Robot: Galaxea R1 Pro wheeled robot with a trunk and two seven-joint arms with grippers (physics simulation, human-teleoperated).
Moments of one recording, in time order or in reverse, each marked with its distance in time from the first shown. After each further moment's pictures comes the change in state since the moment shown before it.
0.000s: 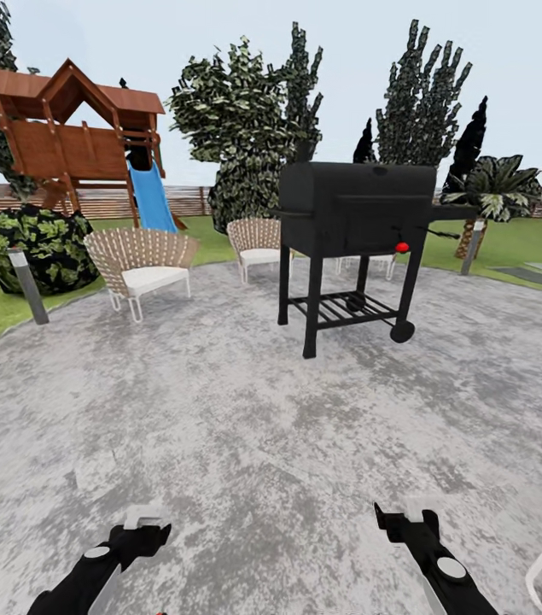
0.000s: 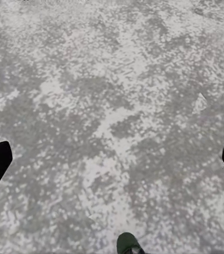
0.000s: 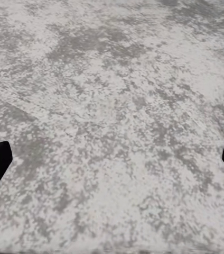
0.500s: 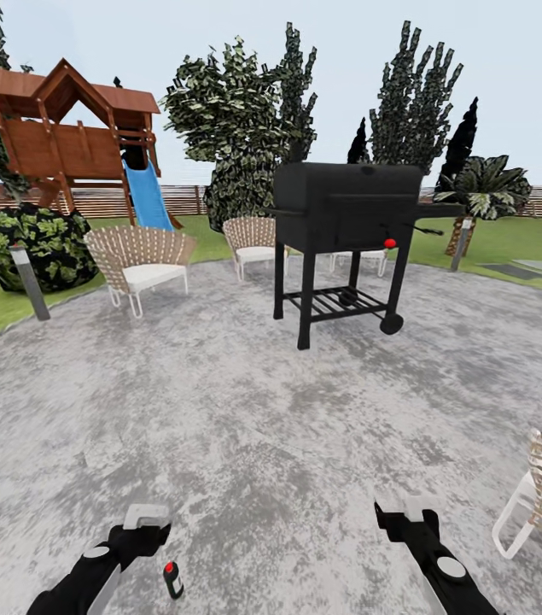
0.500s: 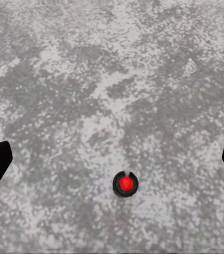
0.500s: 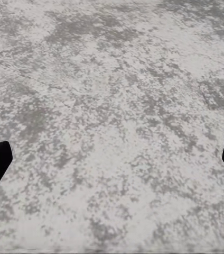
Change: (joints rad) left arm 0.000 0.002 0.000 -0.001 0.000 0.000 0.002; right arm 0.000 0.000 0.000 -0.002 0.000 0.000 -0.002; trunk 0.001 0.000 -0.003
